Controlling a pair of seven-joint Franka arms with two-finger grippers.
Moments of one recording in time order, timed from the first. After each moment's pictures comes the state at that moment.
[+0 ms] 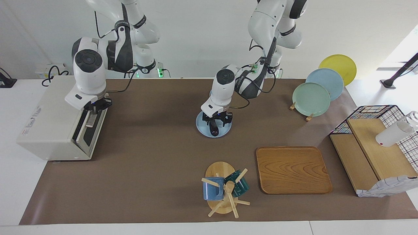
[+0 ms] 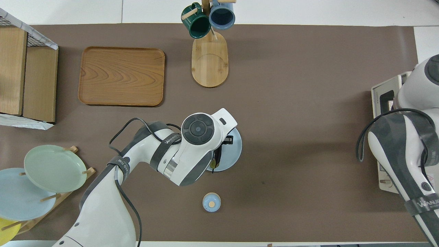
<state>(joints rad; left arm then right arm) -0.66 0.35 -0.10 -1.95 -0.05 2.34 -0.54 -0.04 0.02 0.02 -1.96 -0.42 1.80 -0.18</state>
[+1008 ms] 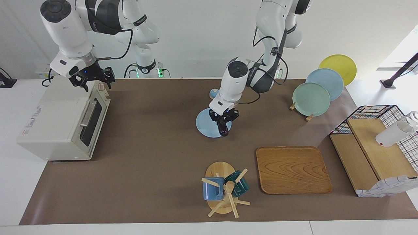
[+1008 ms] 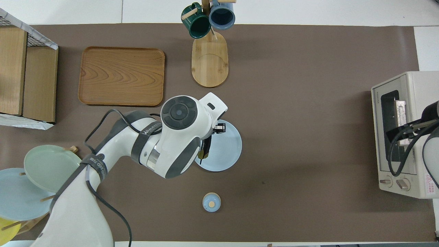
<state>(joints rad) -0.56 0.28 -0.08 -1.81 -0.09 2.17 -0.55 -0.05 -0.12 0.02 -1.83 -0.13 1.58 -0.26</state>
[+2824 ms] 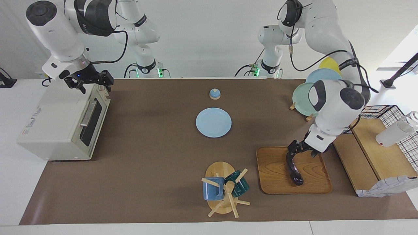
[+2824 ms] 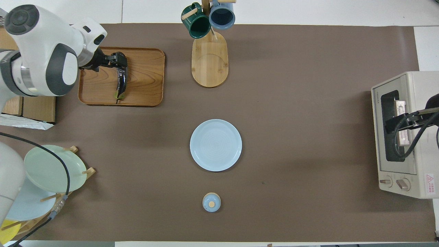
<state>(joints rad) -0.08 0.42 -0.07 -1.46 -0.02 1.95 -0.09 0.05 -0.07 -0.11 -1.76 -0.08 1.56 -0.19</state>
